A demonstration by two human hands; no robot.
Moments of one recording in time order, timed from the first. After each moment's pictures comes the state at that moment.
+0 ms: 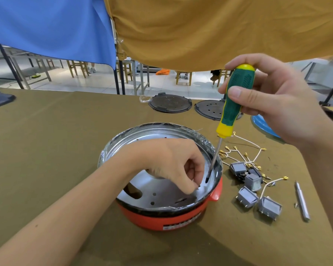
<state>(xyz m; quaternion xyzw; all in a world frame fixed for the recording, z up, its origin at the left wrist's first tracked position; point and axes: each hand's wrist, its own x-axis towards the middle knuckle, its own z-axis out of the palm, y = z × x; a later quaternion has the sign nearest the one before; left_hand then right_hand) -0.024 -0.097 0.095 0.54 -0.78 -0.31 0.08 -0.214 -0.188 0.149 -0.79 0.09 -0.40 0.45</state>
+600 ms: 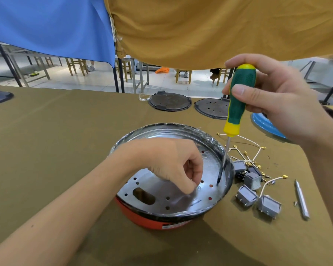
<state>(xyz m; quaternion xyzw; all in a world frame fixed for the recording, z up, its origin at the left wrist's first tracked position) -0.025 -0.097 0.096 0.55 -0.77 -0.31 0.05 -0.219 -0.192 0.147 -0.81 0.12 -0.39 0.43</state>
